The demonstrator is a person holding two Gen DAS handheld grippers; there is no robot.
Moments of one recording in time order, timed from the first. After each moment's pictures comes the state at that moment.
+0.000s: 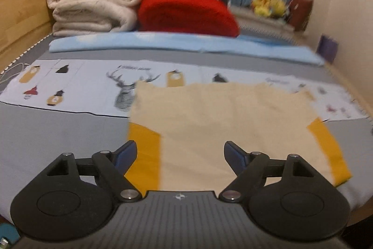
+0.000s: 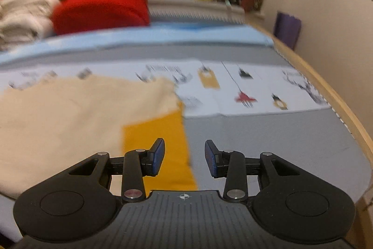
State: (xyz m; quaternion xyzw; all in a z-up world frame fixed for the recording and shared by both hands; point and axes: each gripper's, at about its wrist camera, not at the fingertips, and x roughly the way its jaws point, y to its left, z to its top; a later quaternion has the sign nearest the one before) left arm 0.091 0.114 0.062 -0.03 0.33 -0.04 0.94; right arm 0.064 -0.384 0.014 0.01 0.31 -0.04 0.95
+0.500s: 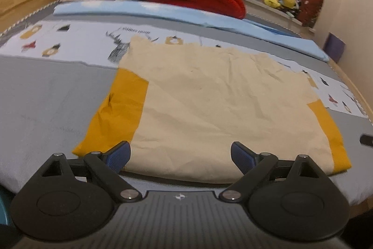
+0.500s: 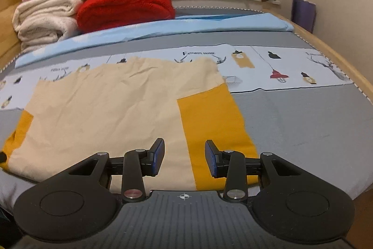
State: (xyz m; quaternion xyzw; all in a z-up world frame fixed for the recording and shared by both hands) left arm 0.070 0.085 -0.009 -0.07 0.37 -0.01 0.92; right arm 0.035 -0.320 -0.023 0.04 0.34 -0.02 0.94
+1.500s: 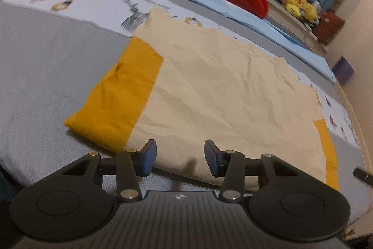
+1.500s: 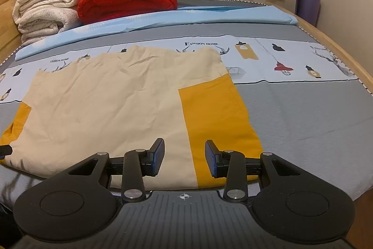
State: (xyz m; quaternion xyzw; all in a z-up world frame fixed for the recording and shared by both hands) left arm 0.086 0.121 -0.033 -0.19 0.41 0.01 0.89; right arm 0.041 -0.324 -0.032 0.04 0.36 -0.01 0.93
